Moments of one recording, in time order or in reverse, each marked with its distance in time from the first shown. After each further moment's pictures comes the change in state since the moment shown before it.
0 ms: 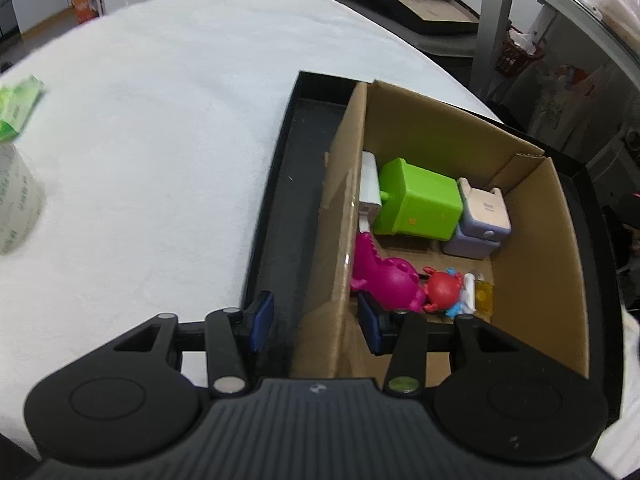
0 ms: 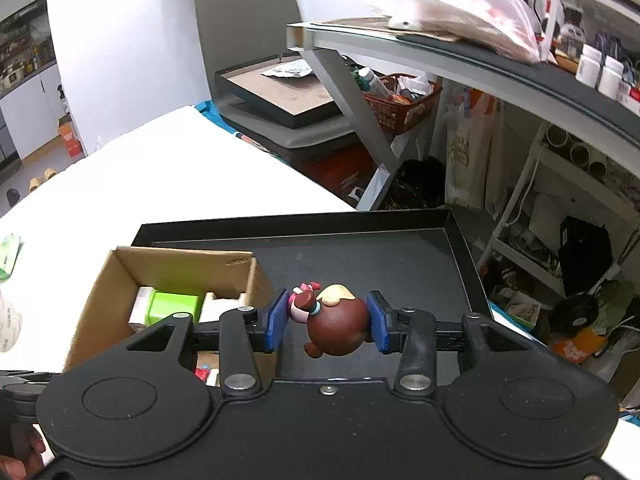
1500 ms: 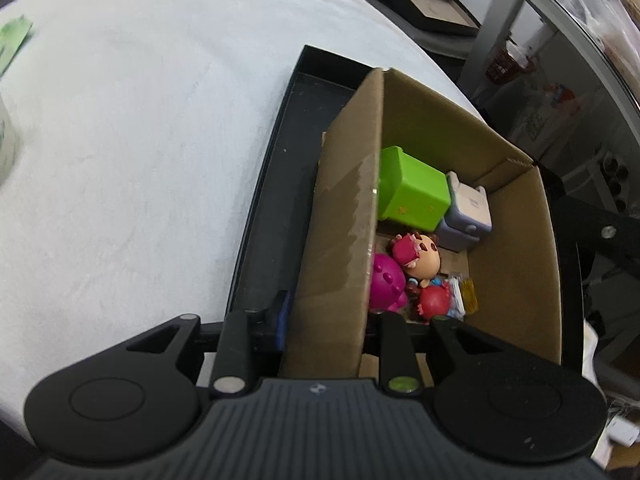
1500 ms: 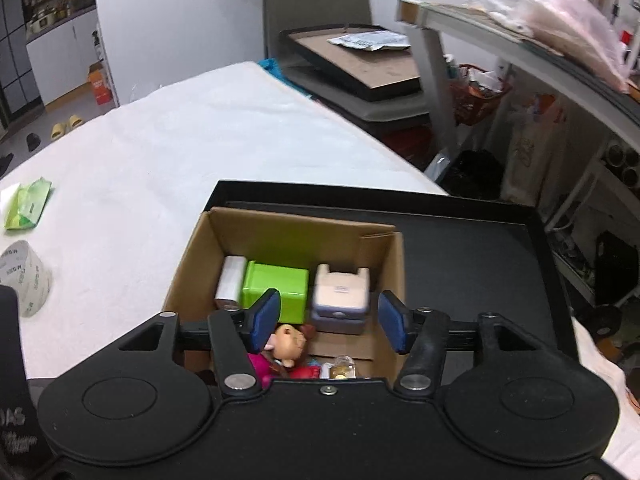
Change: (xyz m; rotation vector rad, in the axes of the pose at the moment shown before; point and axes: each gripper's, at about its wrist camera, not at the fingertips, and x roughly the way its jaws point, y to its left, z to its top) left arm 0.002 0.023 0.000 -0.079 0.063 -0.126; right arm 0.005 0.096 -0.002 -0.111 0.087 0.032
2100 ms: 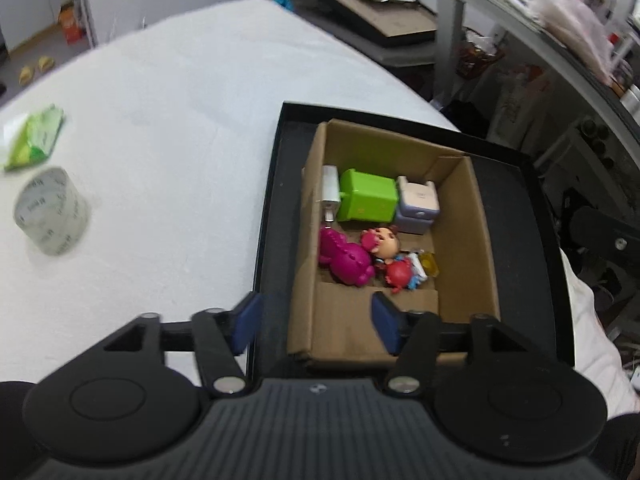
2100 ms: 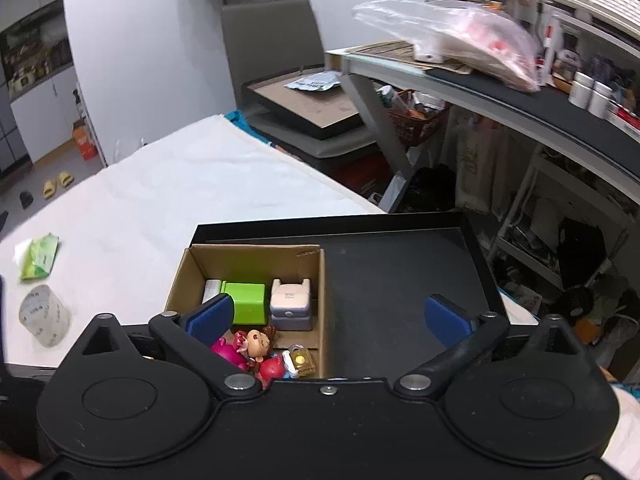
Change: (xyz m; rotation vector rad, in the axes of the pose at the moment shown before) left arm -0.100 -0.042 -0.017 0.163 -0.063 0.101; right arm -0.080 -0.051 -0.012 0.128 -0.099 -0.021
